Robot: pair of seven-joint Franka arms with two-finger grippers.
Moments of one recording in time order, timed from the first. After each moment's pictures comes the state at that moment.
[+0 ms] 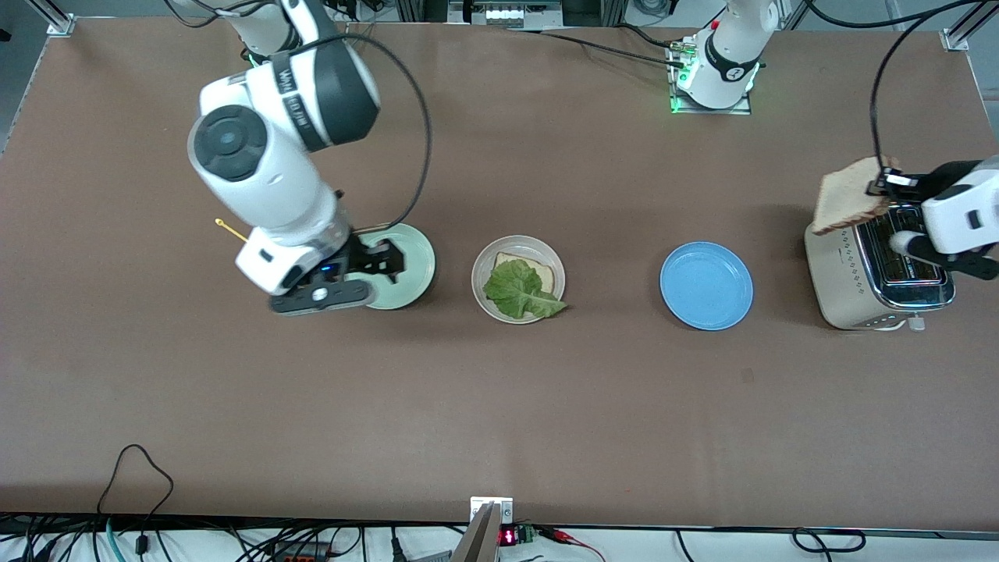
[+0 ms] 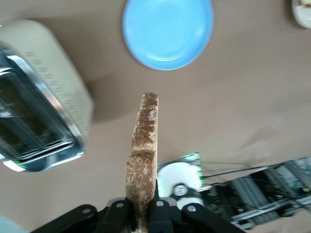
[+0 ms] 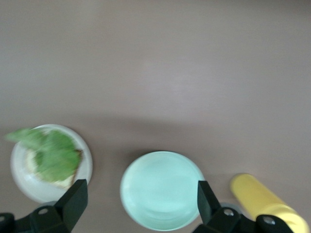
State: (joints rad) left arm 0.29 0.33 -0.28 -1.34 0.00 1.11 0.25; right arm 0.73 0.47 -0.42 -1.34 0.19 1.84 0.24
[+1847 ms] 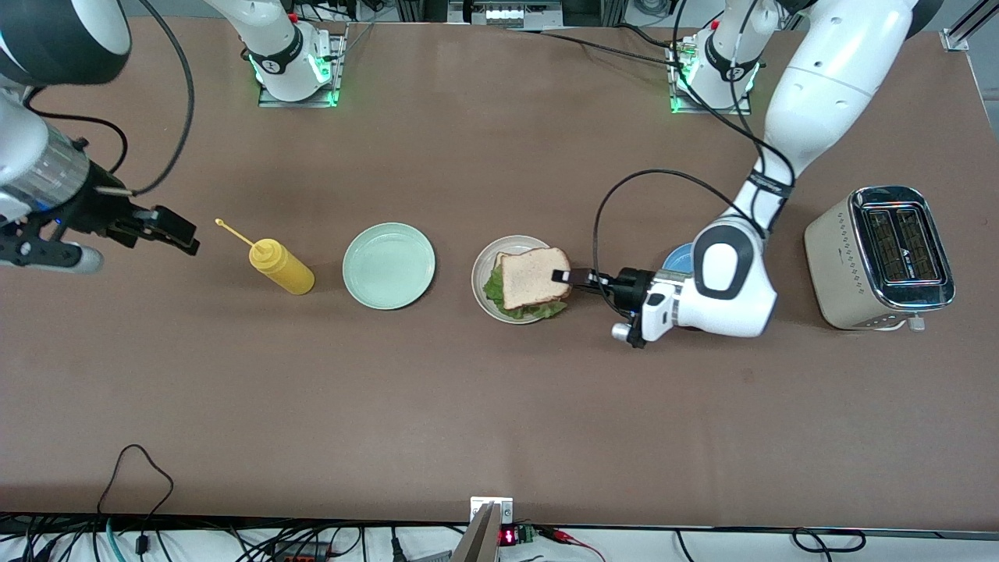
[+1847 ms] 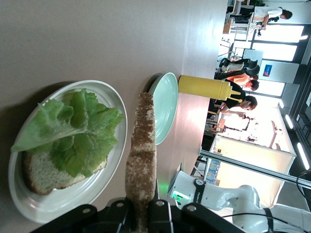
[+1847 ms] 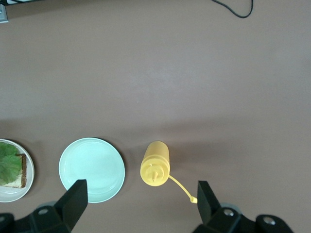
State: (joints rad) left arm -0.06 0.74 -0.30 -1.65 -1.12 1.97 0.52; right arm 0.01 0.09 0.09 -1.59 0.02 1.76 0.23
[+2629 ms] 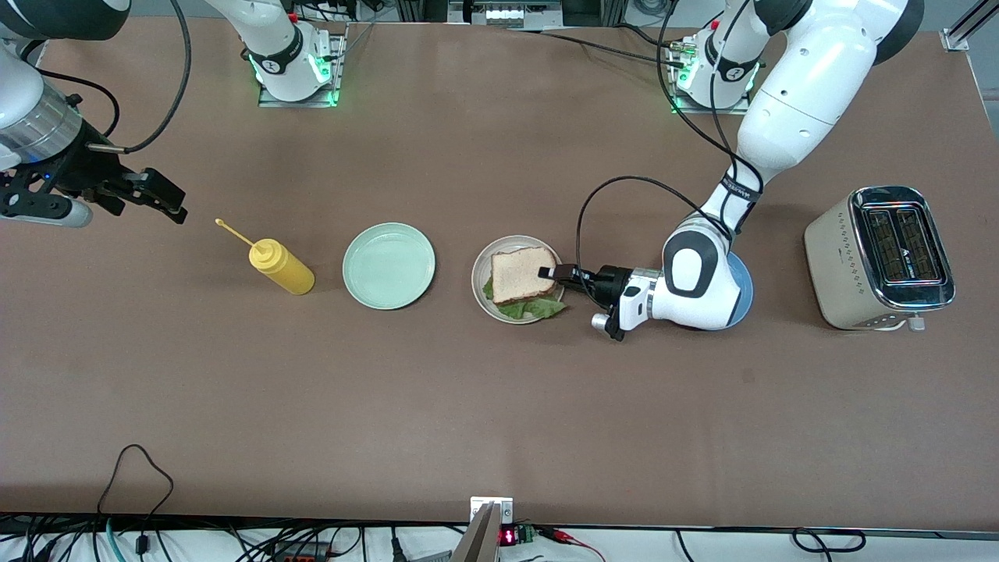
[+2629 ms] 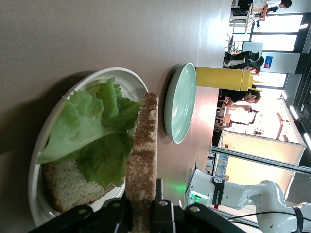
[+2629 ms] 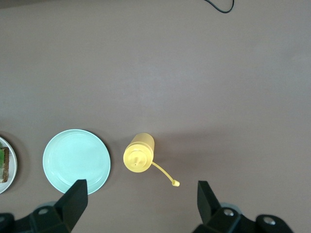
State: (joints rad) left arm -0.09 0.81 -0.30 -1.67 -1.15 2.02 0.66; right arm 0.05 -0.03 0.03 -1.75 -0.01 1.80 0.22
